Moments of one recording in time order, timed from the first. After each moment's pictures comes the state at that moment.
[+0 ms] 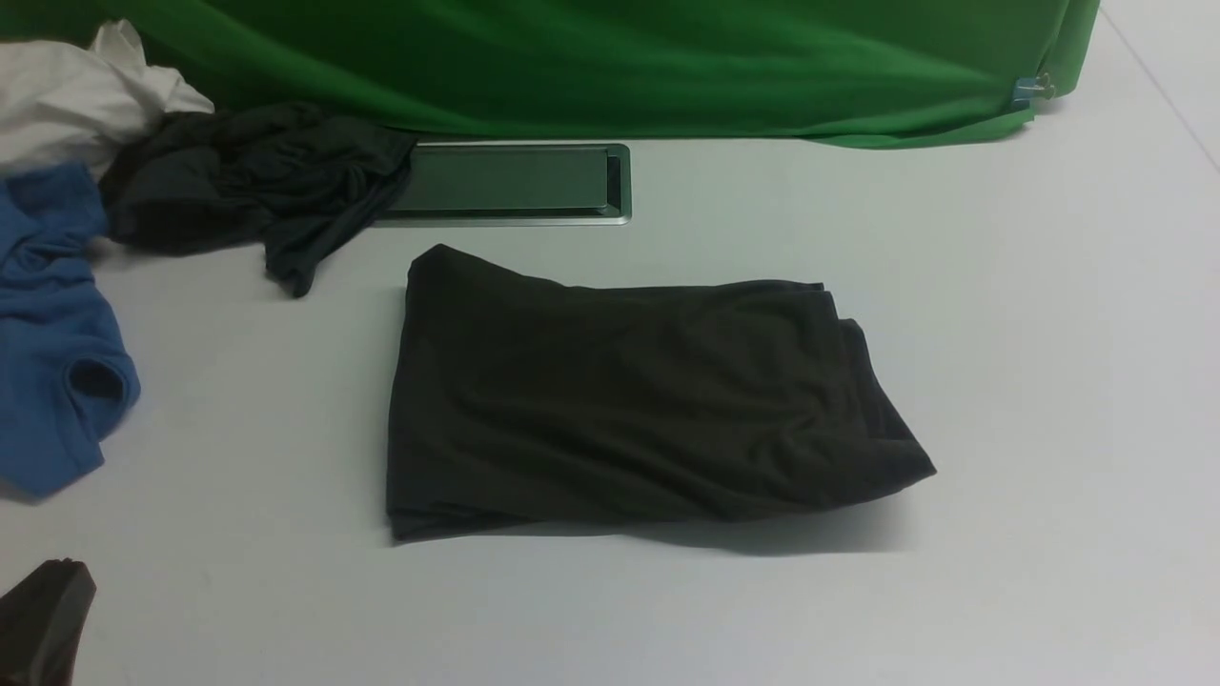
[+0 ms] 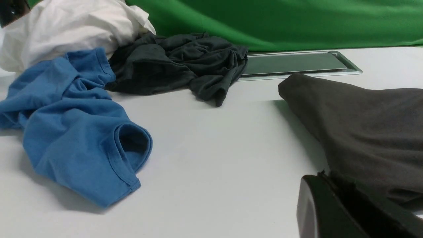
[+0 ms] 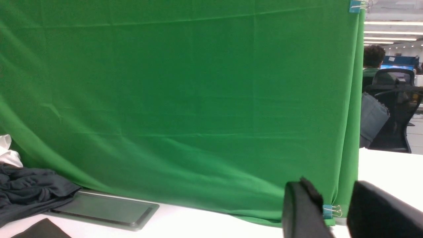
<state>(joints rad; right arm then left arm) 0.21 0.32 -0.23 -0.02 -0.16 -0.03 -0.01 0.00 0.01 0.05 0.25 0.01</state>
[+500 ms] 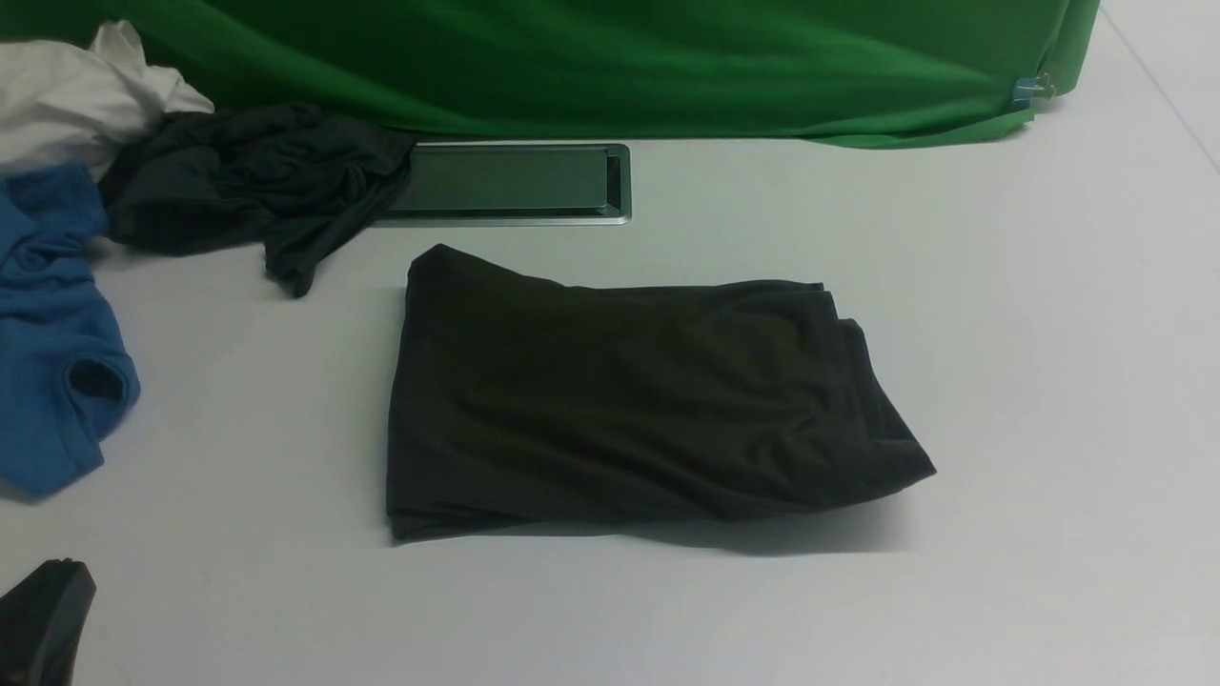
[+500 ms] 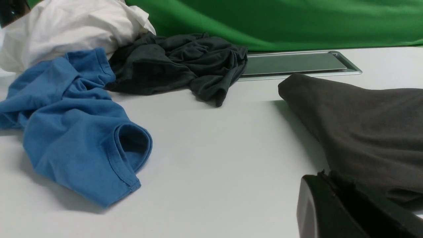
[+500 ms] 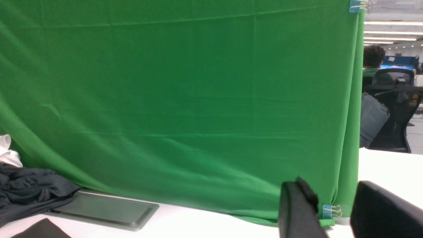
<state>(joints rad) 0.21 0.32 -0.23 -0.02 -0.16 -0.03 -0.01 0.00 0.01 0.05 0.25 0.01</state>
